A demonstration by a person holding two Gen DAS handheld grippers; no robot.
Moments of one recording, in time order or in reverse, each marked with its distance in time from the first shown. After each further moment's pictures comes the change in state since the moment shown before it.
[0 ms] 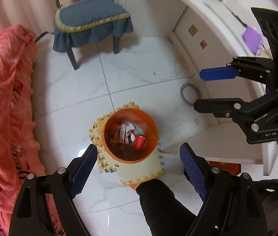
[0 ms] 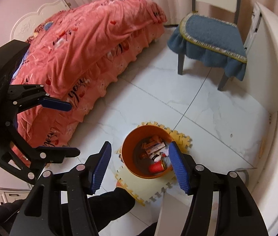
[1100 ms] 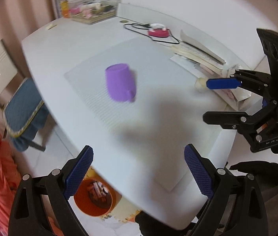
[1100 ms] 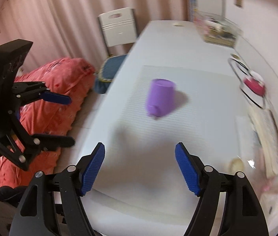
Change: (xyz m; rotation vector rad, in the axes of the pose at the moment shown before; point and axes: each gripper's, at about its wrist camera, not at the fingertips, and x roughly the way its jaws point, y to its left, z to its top) left arm -0.063 -0.273 0.082 0.526 -0.151 -0.096; right arm -0.278 -0.147 -0.213 0.401 -0.336 -0.285
